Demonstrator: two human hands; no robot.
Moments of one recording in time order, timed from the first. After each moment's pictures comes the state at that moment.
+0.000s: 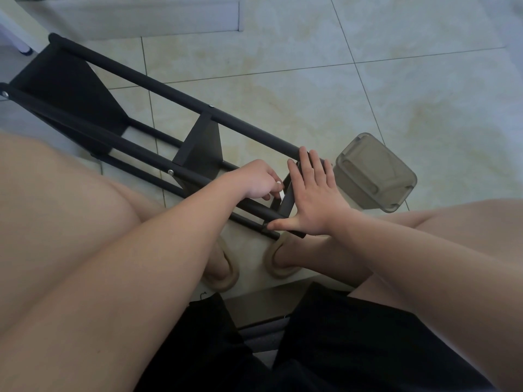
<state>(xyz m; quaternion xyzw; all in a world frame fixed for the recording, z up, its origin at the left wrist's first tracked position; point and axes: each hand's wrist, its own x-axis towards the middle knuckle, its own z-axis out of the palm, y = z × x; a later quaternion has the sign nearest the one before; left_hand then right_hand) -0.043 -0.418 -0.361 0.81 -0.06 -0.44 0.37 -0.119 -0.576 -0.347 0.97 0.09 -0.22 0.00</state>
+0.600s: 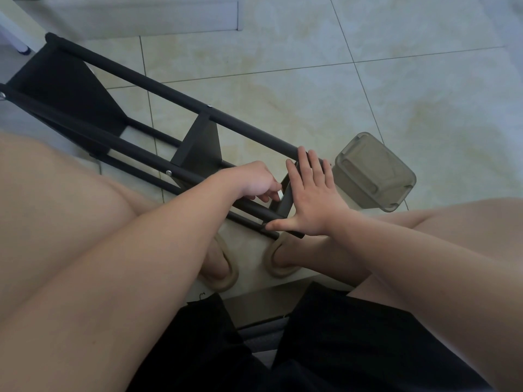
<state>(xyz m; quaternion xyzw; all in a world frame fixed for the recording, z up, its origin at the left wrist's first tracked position) -0.041 -0.418 -0.355 0.79 -0.04 -0.49 0.36 -0.121 -0.575 -0.351 0.97 0.09 -0.21 0.00</state>
